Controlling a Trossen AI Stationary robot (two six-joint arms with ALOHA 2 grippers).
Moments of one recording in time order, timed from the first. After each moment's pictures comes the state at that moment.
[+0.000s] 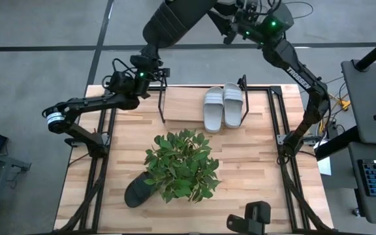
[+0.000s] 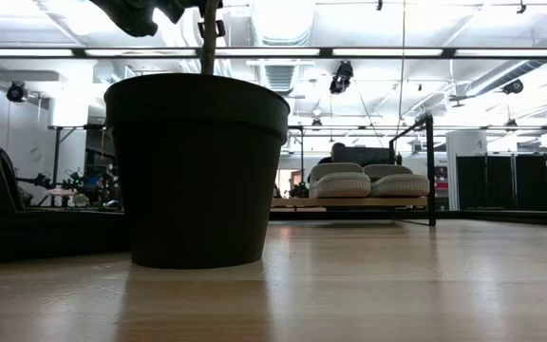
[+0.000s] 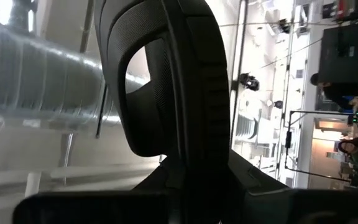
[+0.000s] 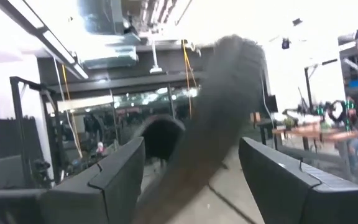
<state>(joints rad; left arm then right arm) 0.44 1.42 1.08 1.20 -0.48 2.18 -0.71 1.67 1.99 0.10 -0.43 0.30</state>
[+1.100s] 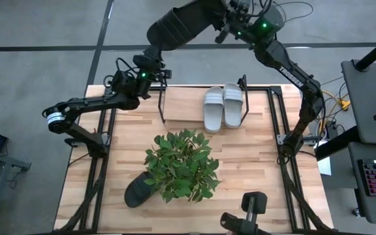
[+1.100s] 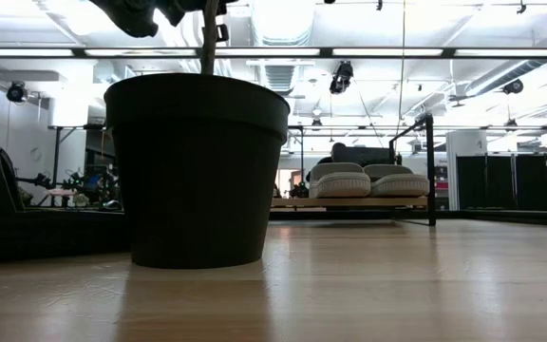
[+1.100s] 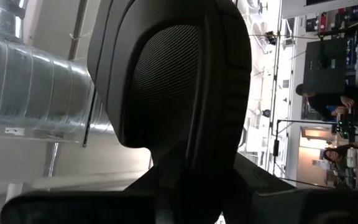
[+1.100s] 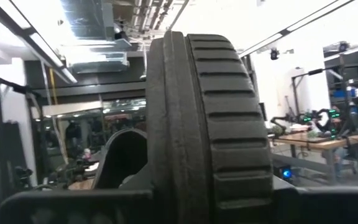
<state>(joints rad) 0.44 1.42 1.08 1.14 -0.47 2.13 -0.70 1.73 2.00 0.17 -0.36 0.26</state>
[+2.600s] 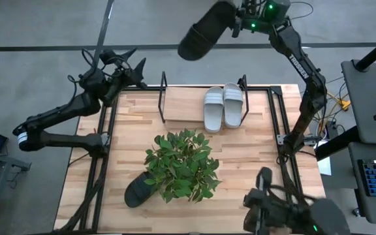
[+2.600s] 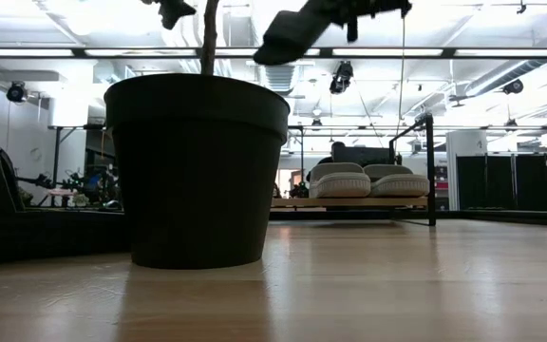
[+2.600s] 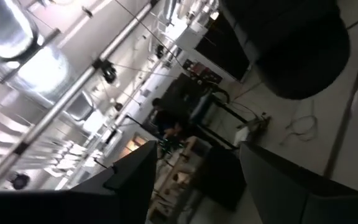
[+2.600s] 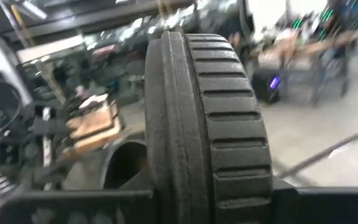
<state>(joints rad) 0.45 0.95 1.01 0.20 -0.53 1.09 -0.95 1.76 2.07 -0.26 -0.66 0.27</state>
